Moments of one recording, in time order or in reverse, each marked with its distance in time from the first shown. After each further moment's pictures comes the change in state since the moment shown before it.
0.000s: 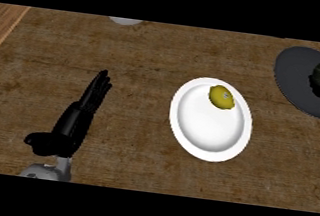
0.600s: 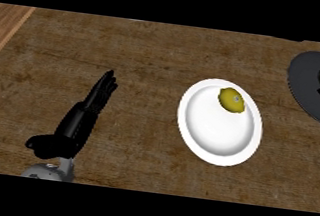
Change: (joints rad) left arm -0.008 -0.001 -0.025 -0.015 0.001 -0.030 -0.004; right arm -0.123 -0.141 0.007 0.358 0.066 0.063 -0.004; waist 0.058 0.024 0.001
